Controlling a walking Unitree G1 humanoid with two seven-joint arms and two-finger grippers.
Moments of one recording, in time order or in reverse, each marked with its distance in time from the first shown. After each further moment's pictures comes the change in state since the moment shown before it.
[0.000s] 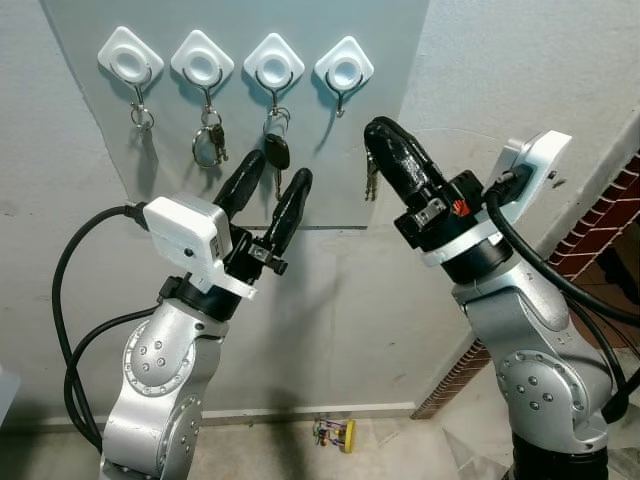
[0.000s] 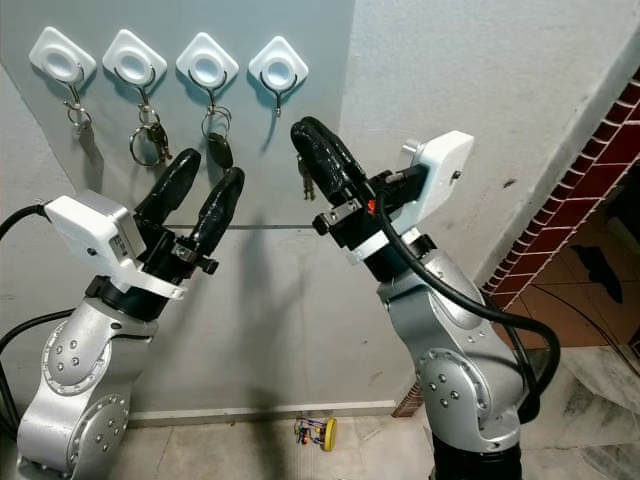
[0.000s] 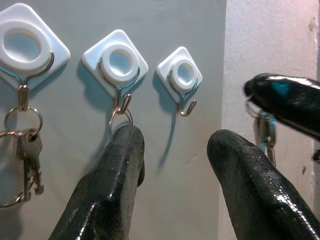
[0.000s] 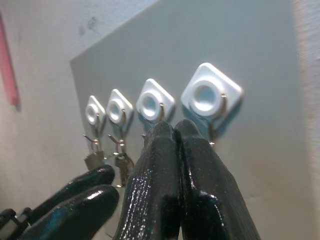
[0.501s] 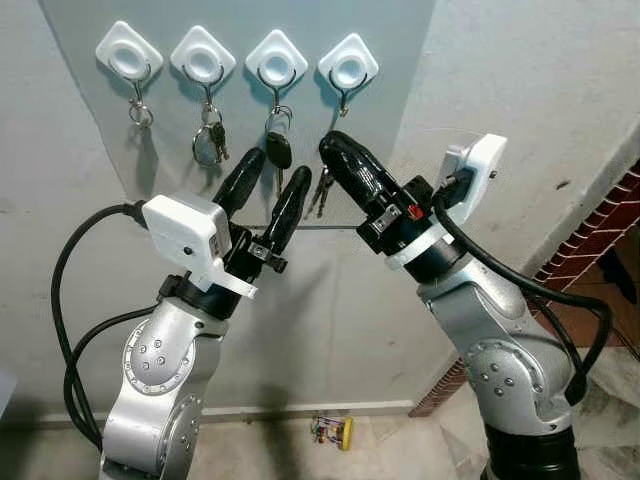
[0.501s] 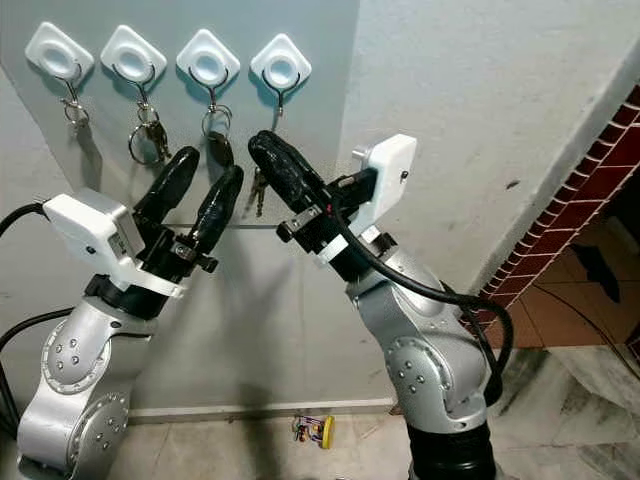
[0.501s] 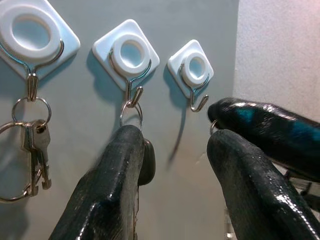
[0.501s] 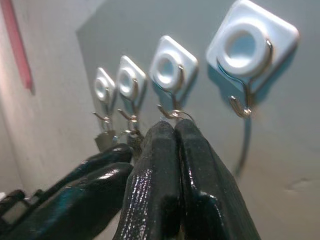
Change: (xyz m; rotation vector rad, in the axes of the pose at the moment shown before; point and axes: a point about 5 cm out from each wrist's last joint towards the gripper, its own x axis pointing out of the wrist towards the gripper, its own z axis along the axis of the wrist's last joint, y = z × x) left arm 0.000 0.001 0.000 0.000 0.000 0.010; right arm 0.014 0.004 -0.023 0.038 0.046 0.052
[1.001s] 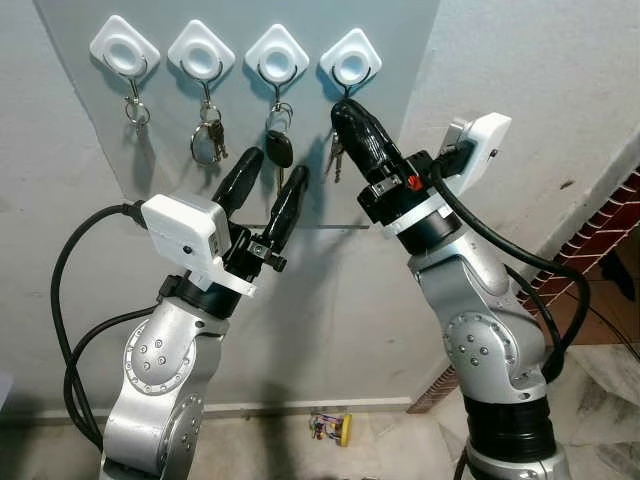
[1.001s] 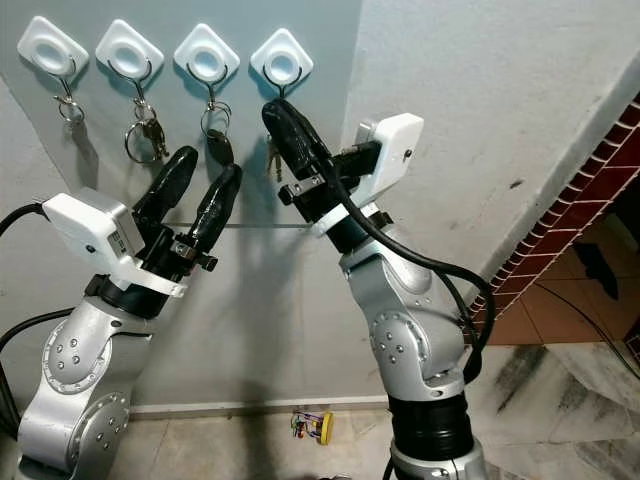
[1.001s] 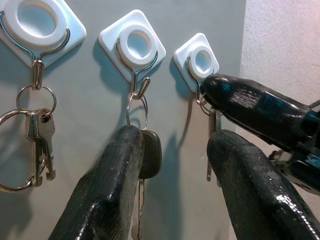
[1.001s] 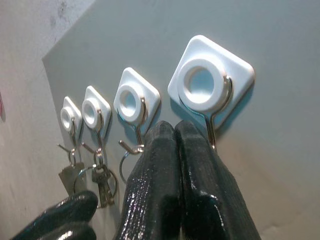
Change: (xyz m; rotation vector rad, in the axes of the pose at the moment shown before) left arm 0.000 0.000 0.000 -0.001 0.002 0.010; right arm 0.018 -0.011 0.006 -0.012 -0.104 -0.072
